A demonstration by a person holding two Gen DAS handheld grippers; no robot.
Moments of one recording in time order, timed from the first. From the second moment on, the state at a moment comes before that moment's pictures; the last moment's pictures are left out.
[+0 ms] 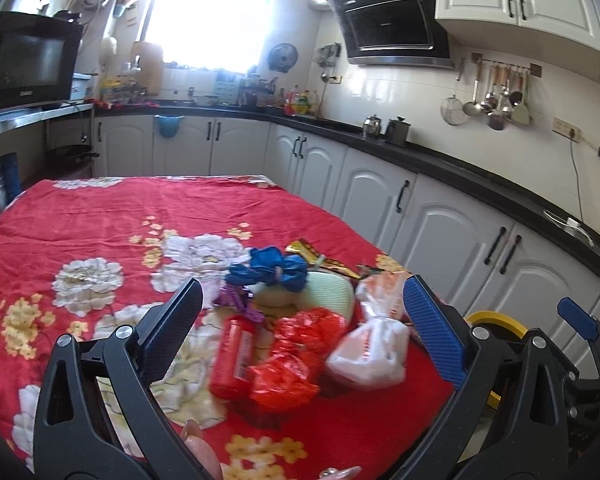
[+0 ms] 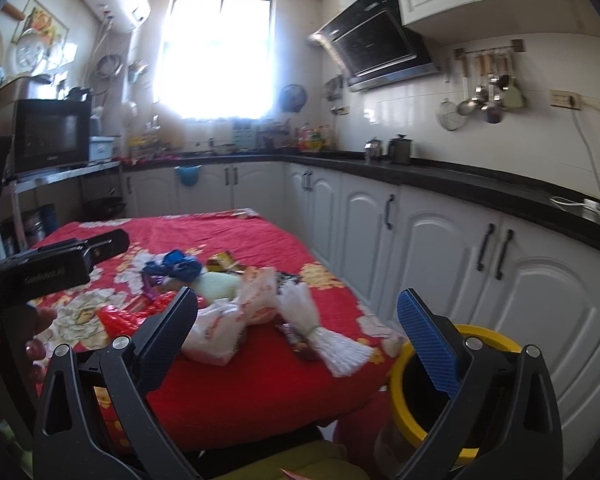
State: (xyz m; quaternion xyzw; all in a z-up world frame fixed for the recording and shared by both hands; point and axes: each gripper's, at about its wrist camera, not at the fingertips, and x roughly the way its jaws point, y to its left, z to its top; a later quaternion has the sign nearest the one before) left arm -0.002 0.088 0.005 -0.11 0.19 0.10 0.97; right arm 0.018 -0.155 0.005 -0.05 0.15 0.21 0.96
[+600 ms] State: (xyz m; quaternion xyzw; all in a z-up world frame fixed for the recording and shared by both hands) left arm 0.035 0.117 -0.042 -0.09 0.31 0.04 0.95; right arm 0.106 -0.124 -0.034 -0.06 0.28 0.21 0.93
